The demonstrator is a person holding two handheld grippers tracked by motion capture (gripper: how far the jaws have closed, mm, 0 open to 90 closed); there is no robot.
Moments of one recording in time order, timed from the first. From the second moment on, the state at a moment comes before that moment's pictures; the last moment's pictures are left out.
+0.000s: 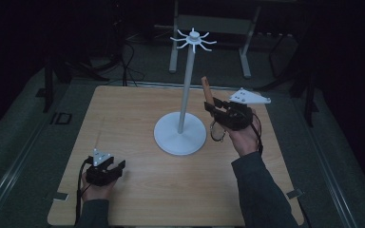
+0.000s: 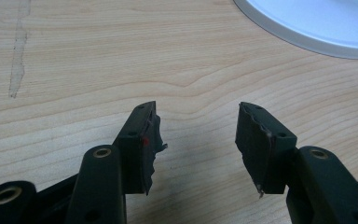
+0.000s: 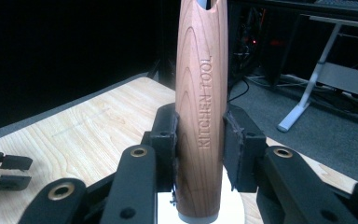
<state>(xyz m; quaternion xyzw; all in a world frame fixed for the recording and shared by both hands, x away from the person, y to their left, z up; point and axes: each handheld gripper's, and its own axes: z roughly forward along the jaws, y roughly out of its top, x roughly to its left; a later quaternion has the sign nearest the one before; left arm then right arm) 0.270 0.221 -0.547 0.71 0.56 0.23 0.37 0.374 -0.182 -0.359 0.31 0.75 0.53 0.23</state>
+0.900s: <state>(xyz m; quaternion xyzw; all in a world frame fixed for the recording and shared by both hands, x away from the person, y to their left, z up) 0.270 0.221 -0.547 0.71 0.56 0.23 0.37 0.373 -0.183 -0.342 0.31 0.75 0.54 0.24</state>
